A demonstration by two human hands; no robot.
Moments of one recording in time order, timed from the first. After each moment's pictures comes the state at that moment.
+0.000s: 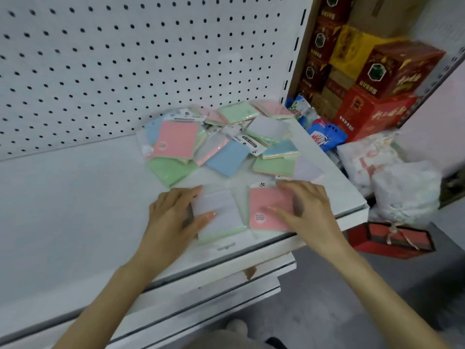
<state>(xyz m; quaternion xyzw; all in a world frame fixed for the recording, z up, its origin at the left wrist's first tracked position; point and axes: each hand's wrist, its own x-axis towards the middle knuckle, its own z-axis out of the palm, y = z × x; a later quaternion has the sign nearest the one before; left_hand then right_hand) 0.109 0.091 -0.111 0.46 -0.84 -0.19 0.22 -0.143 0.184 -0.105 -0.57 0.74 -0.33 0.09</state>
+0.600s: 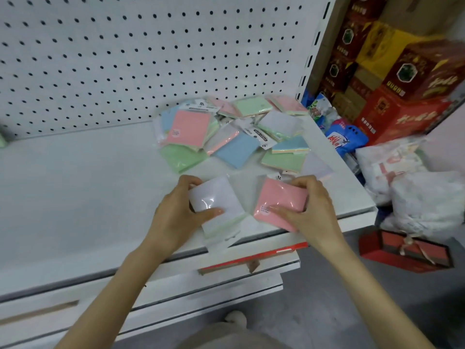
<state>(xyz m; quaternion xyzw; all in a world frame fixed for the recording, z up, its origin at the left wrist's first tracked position) 0.097 0.112 -0.090 0.57 -0.73 -0.30 0.24 -0.137 0.186 -0.100 -0.50 0.75 -0.39 0.21</state>
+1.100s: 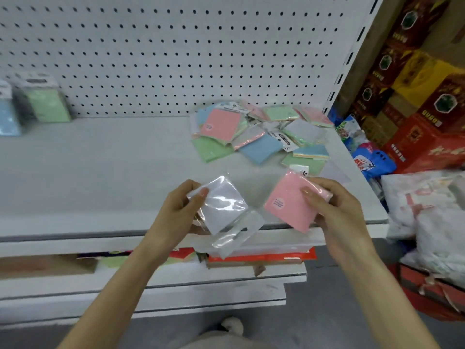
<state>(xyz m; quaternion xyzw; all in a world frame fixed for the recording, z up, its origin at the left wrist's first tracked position) 0.125 0.175 -0.060 0.54 -0.54 -0.53 0.37 -0.129 0.207 -0.065 -0.33 0.58 -0.59 0.46</state>
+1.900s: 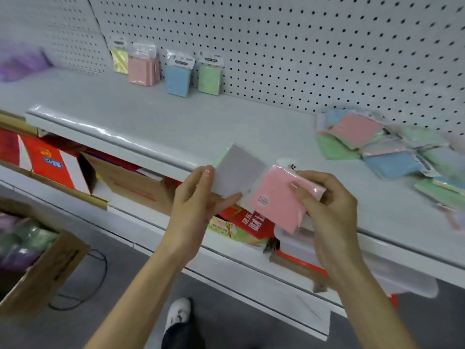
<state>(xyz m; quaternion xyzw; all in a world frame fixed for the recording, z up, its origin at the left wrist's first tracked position) 0.251 0.281 -0.042 0.48 -0.30 -0.48 0.67 0.073 0.226 -0.050 -0.49 0.48 -0.53 0.51</state>
